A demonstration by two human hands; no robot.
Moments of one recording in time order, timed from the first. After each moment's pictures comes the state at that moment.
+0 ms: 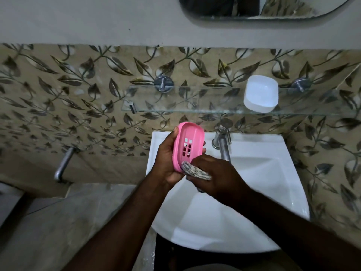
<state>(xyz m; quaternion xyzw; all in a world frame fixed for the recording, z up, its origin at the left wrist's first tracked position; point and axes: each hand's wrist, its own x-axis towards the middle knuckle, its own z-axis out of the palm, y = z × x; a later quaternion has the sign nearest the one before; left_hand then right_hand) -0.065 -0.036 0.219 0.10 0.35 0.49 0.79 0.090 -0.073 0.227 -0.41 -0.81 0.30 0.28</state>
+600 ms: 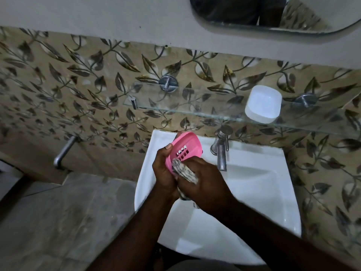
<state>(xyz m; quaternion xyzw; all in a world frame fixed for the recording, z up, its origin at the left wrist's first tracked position) -0.034 -0.061 0.194 0.10 0.26 0.65 0.71 0.079 -0.075 0.229 -0.42 -0.79 0.33 0.30</state>
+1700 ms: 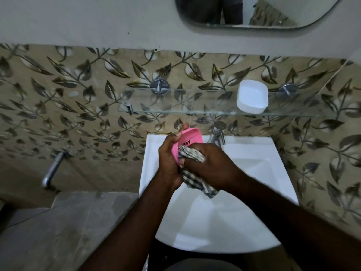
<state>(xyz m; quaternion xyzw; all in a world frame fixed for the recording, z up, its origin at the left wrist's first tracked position) -0.049 -0.045 0.221 0.17 0.28 0.58 0.75 0.067 -0.068 0.260 -0.46 -0.70 0.45 0.31</state>
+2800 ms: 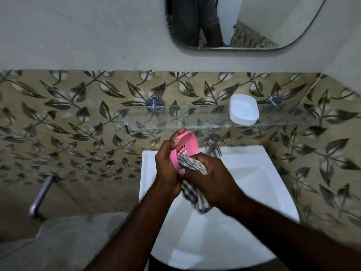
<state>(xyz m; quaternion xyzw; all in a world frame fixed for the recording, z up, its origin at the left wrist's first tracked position) -0.059 -0.037 0.253 0.17 0.27 0.60 0.73 0.051 -0.079 0.262 -0.46 -0.62 0.47 0.44</state>
